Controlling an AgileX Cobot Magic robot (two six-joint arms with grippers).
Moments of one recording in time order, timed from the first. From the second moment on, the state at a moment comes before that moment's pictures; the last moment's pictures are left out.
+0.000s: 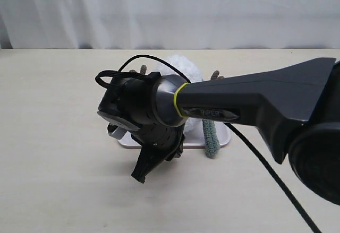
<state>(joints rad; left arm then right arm) -0.07 0.00 0.00 0.02 0.34 0.06 0.90 2.23 -1.61 -0.49 1.21 0.30</state>
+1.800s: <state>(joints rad) -0.07 0.00 0.00 0.02 0.34 0.06 0.89 2.12 -1.40 -0.55 0.67 0.79</state>
